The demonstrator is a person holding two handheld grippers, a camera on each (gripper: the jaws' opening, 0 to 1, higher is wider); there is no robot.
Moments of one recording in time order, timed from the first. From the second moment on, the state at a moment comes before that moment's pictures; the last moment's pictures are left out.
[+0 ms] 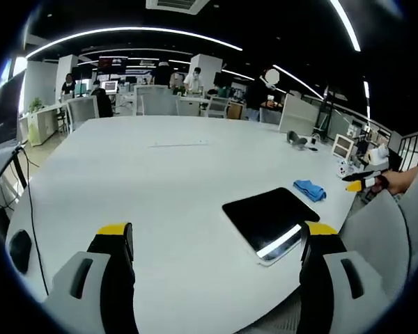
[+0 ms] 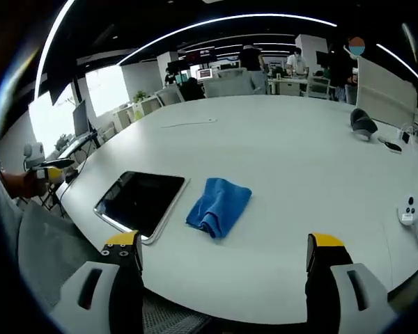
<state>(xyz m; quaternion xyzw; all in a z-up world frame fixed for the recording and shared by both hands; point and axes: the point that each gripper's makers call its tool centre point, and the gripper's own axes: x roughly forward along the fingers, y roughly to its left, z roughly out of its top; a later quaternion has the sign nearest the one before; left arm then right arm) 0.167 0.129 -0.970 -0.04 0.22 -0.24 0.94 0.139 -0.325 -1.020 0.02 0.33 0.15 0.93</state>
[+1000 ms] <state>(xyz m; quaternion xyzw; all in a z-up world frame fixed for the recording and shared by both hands) 0.156 0.129 -0.978 -0.03 0.25 -0.25 0.93 0.134 -0.315 -1.025 -0.01 0.34 0.20 0.92</state>
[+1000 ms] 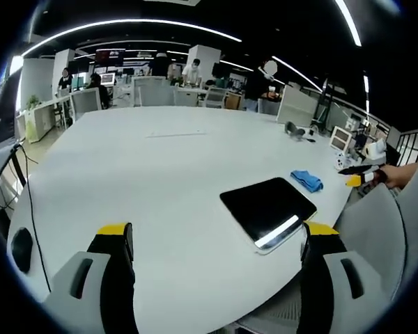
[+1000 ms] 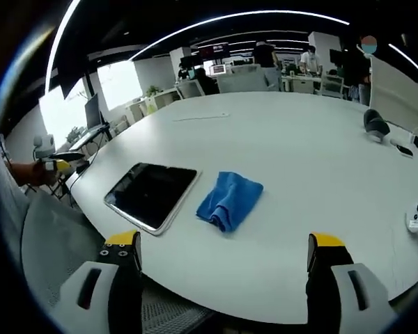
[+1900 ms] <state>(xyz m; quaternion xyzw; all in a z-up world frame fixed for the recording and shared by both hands) 0.159 0.129 -0.985 -0.01 0.26 -0.25 0.93 0.172 -0.321 -1.001 -0.02 0.32 0.16 0.93</state>
